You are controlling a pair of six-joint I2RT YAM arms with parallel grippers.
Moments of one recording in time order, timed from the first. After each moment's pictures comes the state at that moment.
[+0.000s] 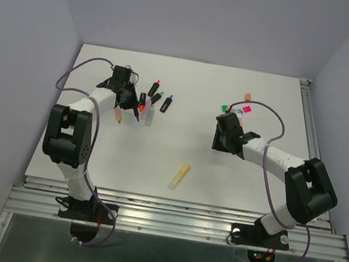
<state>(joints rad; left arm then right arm) -0.16 1.73 1.18 -0.32 0.06 -0.50 0.57 1.55 0.90 -0.29 0.27 0.54</state>
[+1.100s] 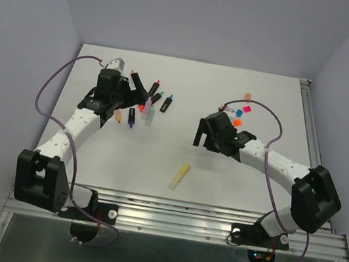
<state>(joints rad) -0.18 1.33 1.00 -0.22 0.10 -0.55 0.66 1.51 1.00 -0.40 0.30 0.68</state>
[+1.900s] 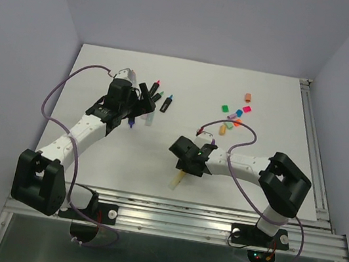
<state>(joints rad) -0.31 1.28 0.91 -0.22 -0.01 -0.64 1.02 1.73 1.04 -0.54 0.46 1.16</state>
